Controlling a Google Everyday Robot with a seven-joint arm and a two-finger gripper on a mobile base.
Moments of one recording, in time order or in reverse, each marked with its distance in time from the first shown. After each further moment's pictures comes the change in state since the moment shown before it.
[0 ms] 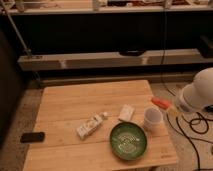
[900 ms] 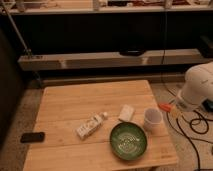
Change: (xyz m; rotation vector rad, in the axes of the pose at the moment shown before) arm -0.041 0.031 0.052 0.071 -0.206 0.140
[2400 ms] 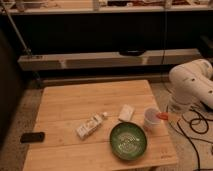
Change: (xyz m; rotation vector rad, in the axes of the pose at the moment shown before) arm -0.008 -0.017 0.028 0.072 -0.203 -0.137
